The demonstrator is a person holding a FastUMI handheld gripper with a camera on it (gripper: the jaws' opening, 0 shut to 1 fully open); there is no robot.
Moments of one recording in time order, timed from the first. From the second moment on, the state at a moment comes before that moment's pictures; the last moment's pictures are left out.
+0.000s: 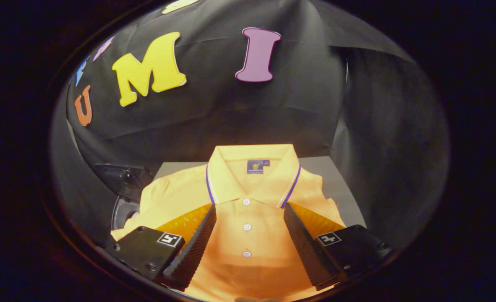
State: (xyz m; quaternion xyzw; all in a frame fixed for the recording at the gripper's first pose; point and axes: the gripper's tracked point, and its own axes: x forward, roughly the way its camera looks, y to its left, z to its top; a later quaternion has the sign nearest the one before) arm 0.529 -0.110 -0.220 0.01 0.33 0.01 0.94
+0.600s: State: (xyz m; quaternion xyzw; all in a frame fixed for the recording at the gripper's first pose) arm 0.531 -0.113 -0.240 -0.03 0.35 0.01 0.94
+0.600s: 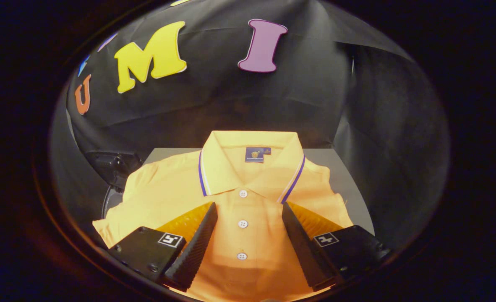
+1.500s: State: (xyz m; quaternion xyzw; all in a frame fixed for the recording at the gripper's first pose) arm 0.524 -0.098 -0.234 0.03 0.34 0.02 0.94
